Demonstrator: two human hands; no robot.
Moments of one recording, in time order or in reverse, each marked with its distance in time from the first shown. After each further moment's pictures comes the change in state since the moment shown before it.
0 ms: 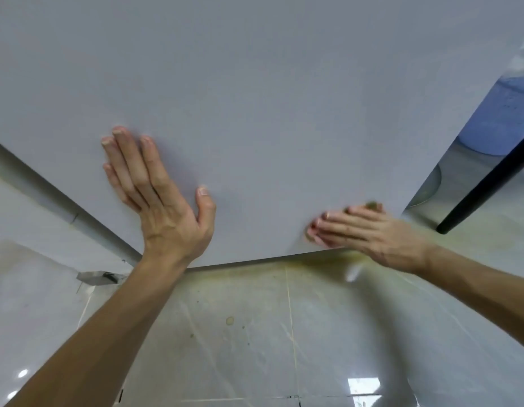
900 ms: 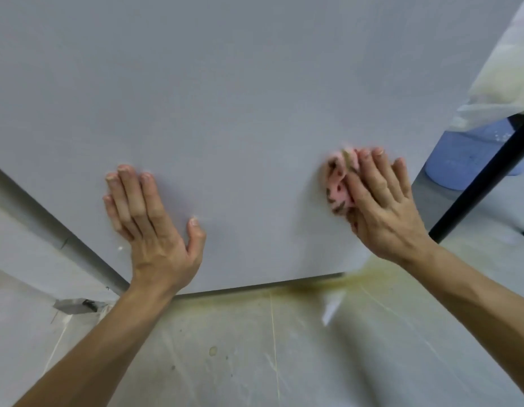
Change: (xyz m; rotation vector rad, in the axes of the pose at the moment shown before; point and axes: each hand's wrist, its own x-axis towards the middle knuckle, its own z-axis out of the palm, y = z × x) left_hand -0.006 -0.009 0.006 0.042 0.049 0.029; right_hand 0.043 0.040 -0.089 -0.188 0.568 0.471
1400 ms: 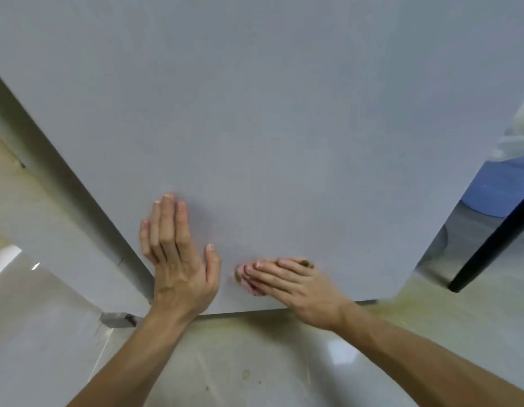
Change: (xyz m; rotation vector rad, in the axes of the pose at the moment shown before) left_hand -0.002 -0.032 -0.025 0.005 -0.011 0.033; right_hand 0.004 -0.150 0.078 0.150 -0.301 -0.360
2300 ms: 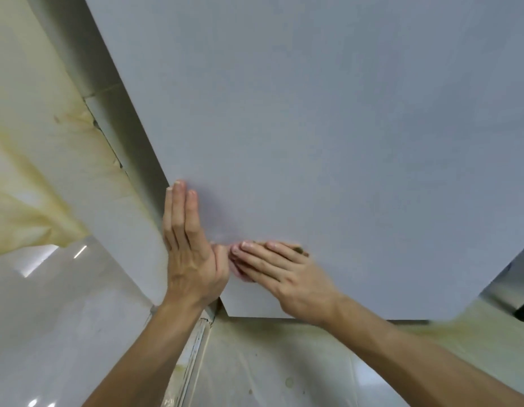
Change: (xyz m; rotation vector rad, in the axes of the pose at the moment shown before) left_hand 0.022 -0.060 -0.040 -0.134 0.010 -0.059; right_hand 0.125 -0.038 -0.028 0.140 0.113 0.027
